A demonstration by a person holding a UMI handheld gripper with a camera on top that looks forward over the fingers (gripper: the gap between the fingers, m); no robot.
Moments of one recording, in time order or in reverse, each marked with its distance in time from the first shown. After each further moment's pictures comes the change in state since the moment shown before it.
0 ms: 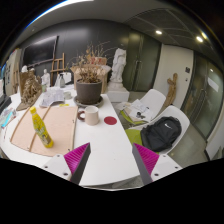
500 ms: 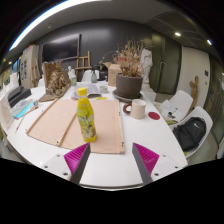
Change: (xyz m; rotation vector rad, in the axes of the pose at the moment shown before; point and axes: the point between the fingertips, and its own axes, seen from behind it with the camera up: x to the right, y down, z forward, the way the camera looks) arm -0.211 0.052 0.005 0.016 -0.237 -0.055
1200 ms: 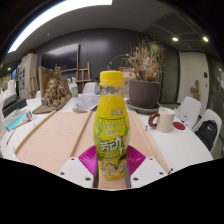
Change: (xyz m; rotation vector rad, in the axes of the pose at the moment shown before) arm -0.102 -0.042 0.173 0.177 0.009 0.047
